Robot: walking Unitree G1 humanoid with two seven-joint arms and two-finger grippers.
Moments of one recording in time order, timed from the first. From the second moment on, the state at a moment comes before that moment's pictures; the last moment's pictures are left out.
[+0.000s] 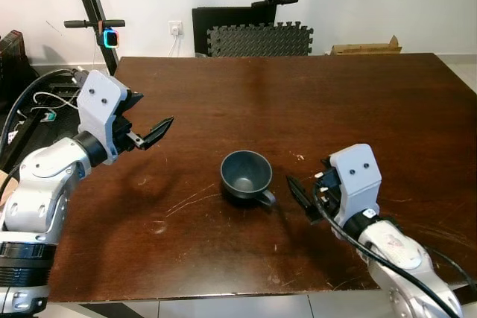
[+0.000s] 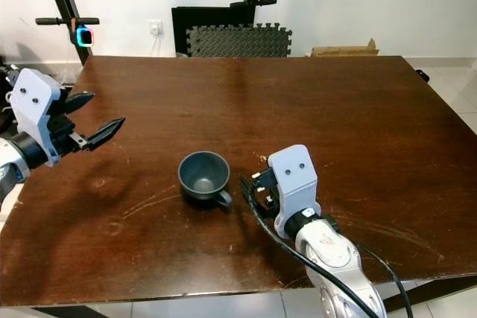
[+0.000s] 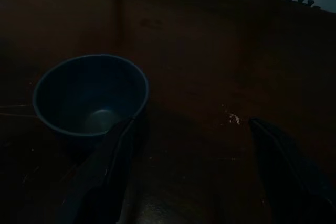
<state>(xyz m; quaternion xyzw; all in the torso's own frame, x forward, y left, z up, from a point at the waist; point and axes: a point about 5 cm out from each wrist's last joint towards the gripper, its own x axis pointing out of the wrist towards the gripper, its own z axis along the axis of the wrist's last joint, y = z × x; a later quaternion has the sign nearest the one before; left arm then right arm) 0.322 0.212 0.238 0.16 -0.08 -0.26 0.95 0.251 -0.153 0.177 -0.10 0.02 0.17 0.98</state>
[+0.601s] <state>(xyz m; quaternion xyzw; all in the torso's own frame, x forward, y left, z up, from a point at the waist) 0.322 0.212 0.238 0.16 -0.08 -0.26 0.95 0.249 -0.155 0.175 -0.09 0.03 0.16 0.98</state>
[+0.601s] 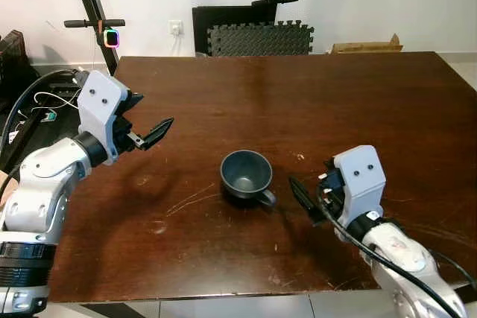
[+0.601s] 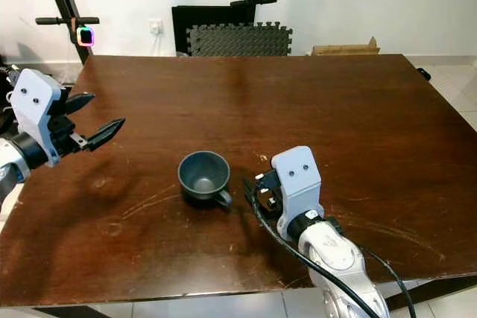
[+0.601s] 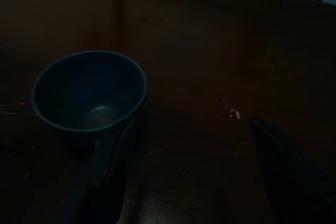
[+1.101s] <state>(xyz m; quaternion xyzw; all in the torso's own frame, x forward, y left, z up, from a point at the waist) 0.320 0.200 0.228 0.15 -0.08 -0.27 0.95 0.256 -0.134 0.146 -0.05 0.07 0.21 0.97</state>
